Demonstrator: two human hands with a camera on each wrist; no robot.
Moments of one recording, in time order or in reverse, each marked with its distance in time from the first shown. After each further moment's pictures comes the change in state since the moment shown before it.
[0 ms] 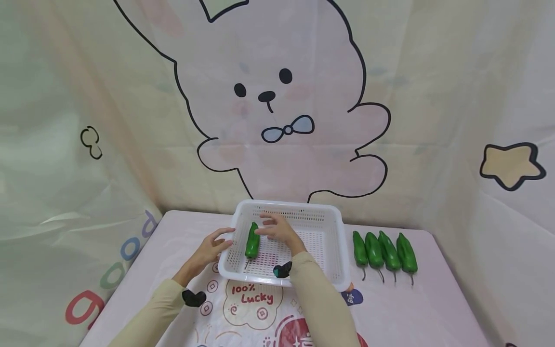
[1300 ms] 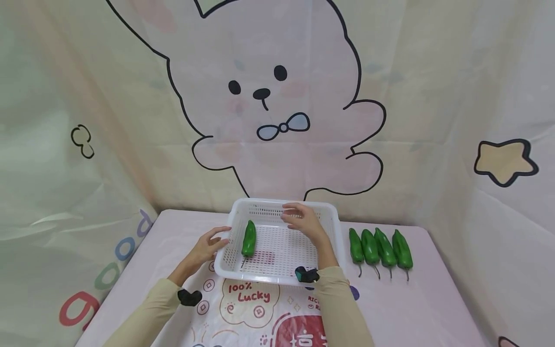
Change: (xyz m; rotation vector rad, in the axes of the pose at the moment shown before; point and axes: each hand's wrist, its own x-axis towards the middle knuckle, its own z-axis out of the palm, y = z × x) left_hand 0.010 -0.021 -0.007 -0.028 -0.014 0.006; right_hand -0.057 -0.029 -0.069 -0.014 0.111 -0.219
